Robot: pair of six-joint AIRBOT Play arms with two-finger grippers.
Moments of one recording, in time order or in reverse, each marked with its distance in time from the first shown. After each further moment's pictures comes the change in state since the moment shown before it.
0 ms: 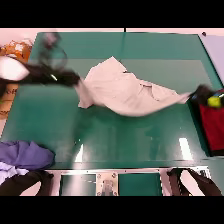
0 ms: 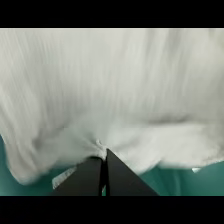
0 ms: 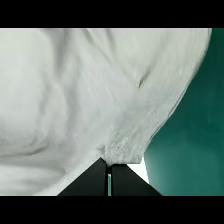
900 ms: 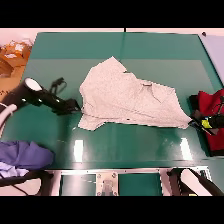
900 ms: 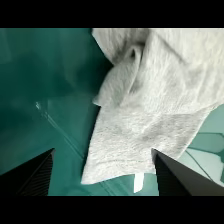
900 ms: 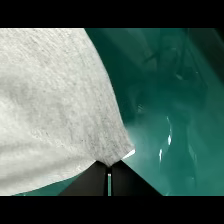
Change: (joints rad) left arm 0.185 -0.390 -0.285 -0.134 -0.170 0.056; right arm -0.138 -0.145 -0.298 -0.275 -0.092 0.130
